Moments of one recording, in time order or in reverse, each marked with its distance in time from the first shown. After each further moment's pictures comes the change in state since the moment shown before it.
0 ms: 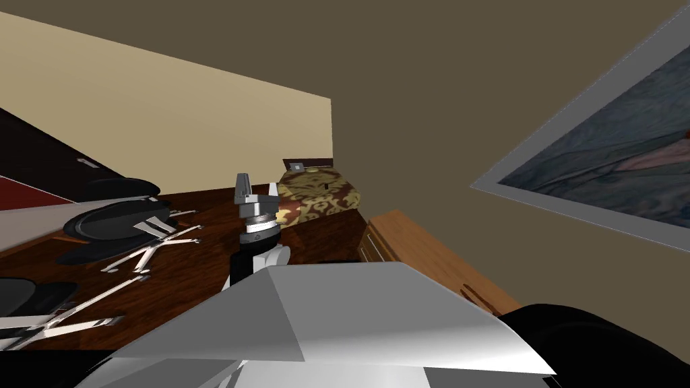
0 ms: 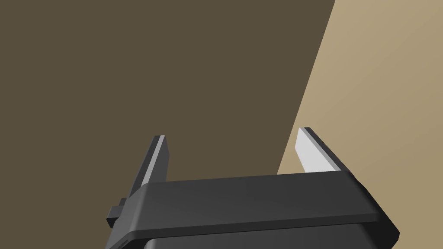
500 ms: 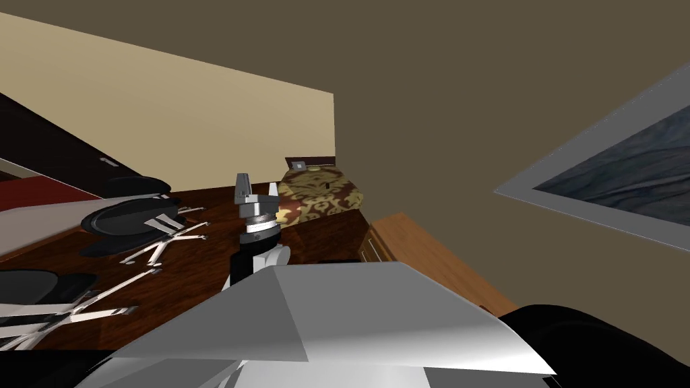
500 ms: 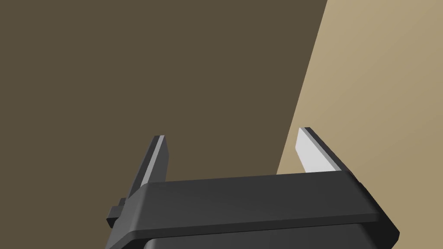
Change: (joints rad) left arm 0.000 0.000 0.000 0.000 0.000 0.000 0.000; right arm 0.050 -0.022 0.036 0.002 0.024 0.005 -0.008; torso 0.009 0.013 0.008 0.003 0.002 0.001
